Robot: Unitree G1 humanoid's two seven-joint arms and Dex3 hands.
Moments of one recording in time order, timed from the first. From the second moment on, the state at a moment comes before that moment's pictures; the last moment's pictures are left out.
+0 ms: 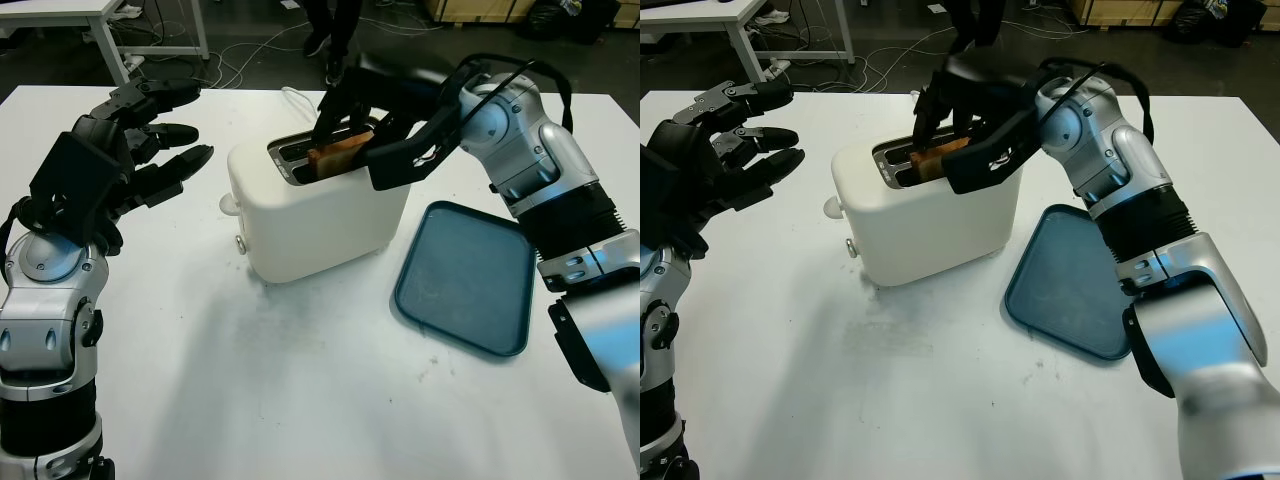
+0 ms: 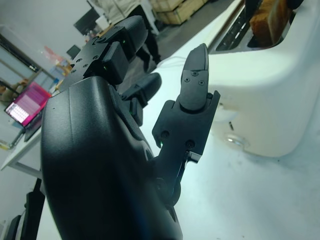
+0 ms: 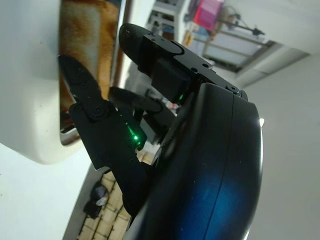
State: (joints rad) left arm -0.34 0.36 0.20 -0.46 -0.13 0.55 -0.18; right arm -1.09 -0.48 0.40 0.50 -0.53 -0.29 0.50
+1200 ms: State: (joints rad) left arm -0.34 0.35 0.20 -0.46 -0.13 0.54 -0.18; right arm -1.17 -0.44 0.50 0.65 -0.60 -0.29 0.55
